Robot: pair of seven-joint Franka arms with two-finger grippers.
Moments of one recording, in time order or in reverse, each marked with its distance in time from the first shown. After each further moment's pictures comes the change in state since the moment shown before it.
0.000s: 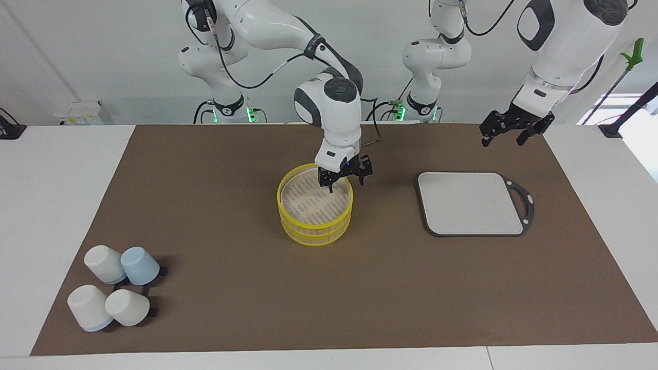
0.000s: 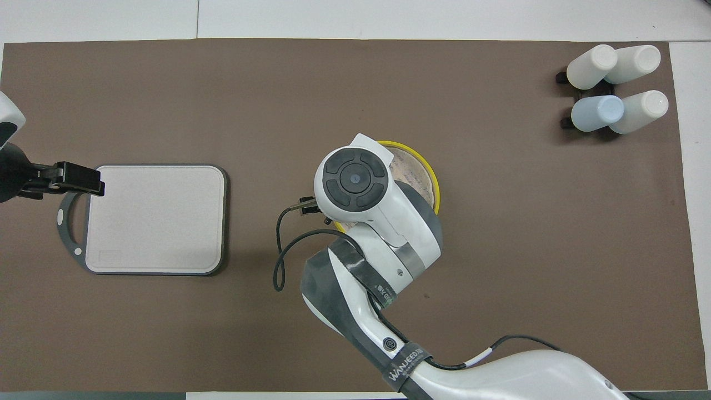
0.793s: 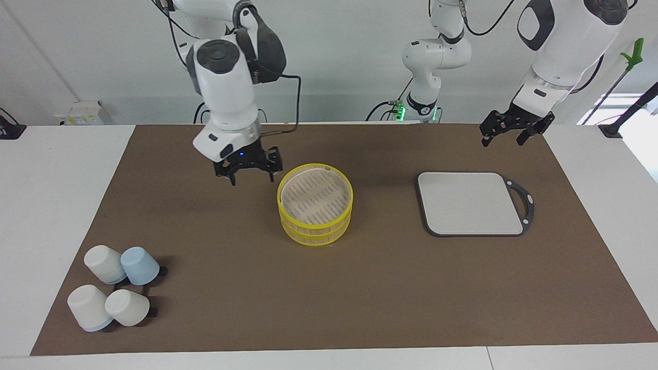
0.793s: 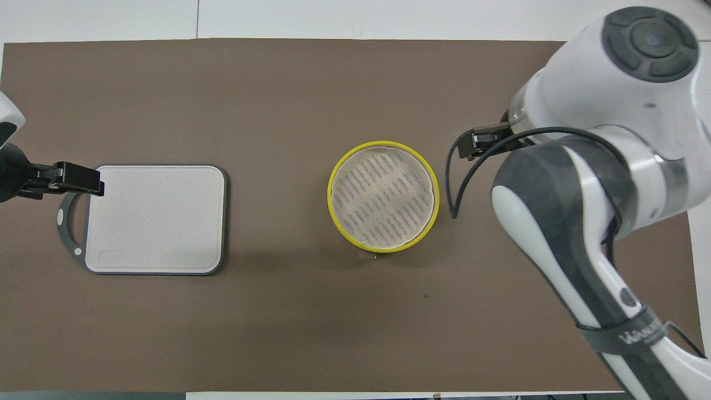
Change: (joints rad) left arm 0.000 -0.001 0.000 0.000 0.000 0.000 0.000; right arm -0.402 -0.191 -0.005 0.065 -0.037 -0.367 -0.305
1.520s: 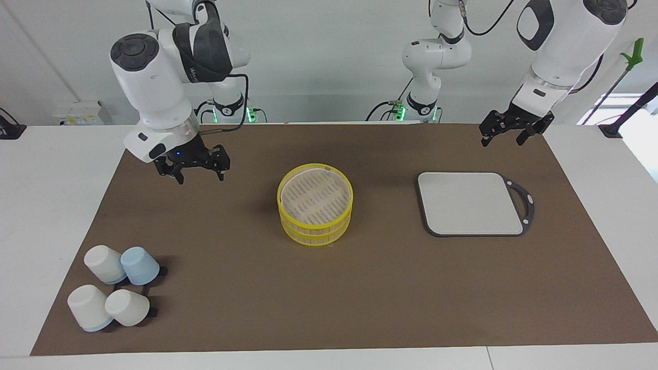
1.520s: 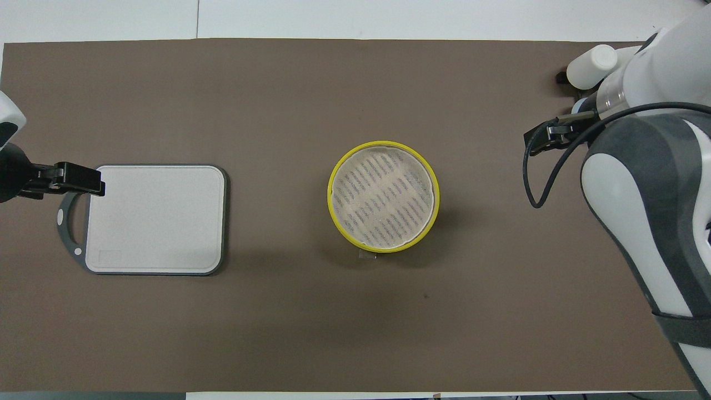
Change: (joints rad) left arm 0.000 0.000 -0.002 0.000 0.000 0.000 0.000; right arm -0.094 -0.058 -0.005 0.003 0.006 -0.071 -0.093
